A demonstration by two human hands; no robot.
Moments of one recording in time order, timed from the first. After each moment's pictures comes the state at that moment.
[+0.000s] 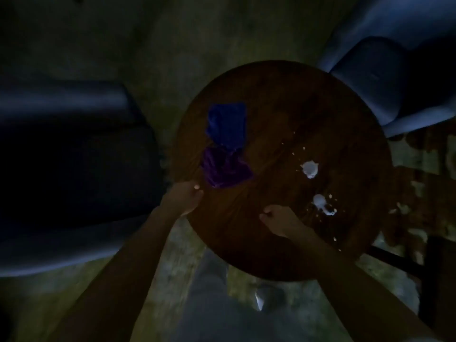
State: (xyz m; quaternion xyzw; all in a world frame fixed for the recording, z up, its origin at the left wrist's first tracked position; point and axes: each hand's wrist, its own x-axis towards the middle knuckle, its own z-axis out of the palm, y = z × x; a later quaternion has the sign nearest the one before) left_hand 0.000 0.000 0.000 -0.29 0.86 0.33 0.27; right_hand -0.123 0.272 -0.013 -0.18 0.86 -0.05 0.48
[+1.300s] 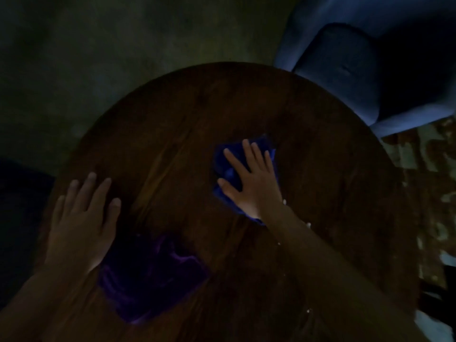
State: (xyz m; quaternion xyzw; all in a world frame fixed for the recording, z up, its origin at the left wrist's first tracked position) left_hand -0.185 -0.092 -0.158 -0.29 0.93 0.17 0.15; right_hand -0.397 0.205 -0.198 -0.32 0.94 -0.08 0.12
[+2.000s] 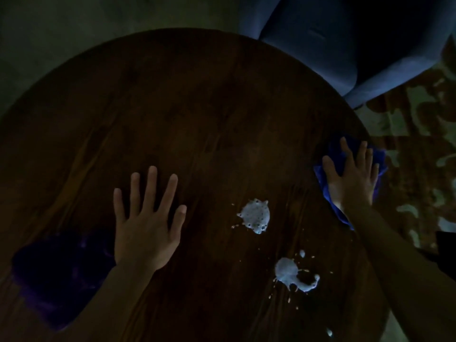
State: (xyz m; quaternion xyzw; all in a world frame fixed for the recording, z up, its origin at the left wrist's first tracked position) left_hand -0.244 0.105 -0.196 -0.14 0.98 0.06 0.16; right_hand -0.446 0.479 -0.201 0.07 0.99 -0.08 0.10
